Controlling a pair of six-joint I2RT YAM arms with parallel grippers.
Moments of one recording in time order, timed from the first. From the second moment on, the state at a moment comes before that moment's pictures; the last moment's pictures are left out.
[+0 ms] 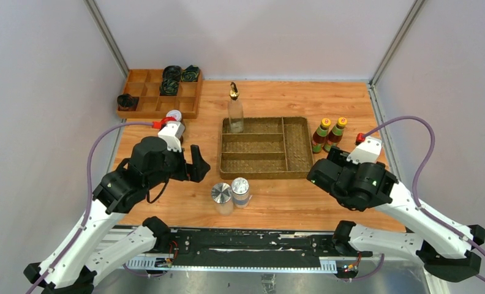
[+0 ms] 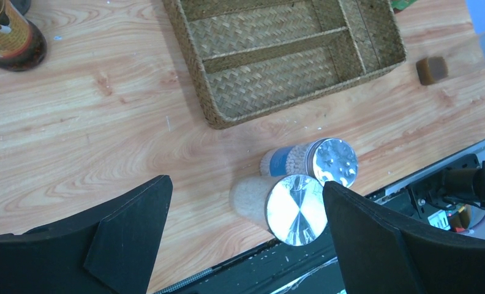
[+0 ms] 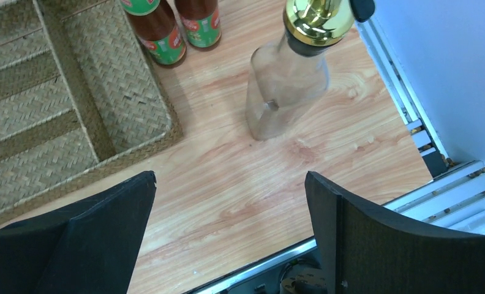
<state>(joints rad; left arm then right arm) -0.64 0.72 1.02 -0.85 -0.07 -0.43 1.02 0.90 1.16 -1.60 0.99 1.29</state>
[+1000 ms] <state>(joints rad) -0.64 0.66 0.94 -0.82 -0.04 -0.40 0.79 1.01 1.19 -1.63 1.13 1.29</state>
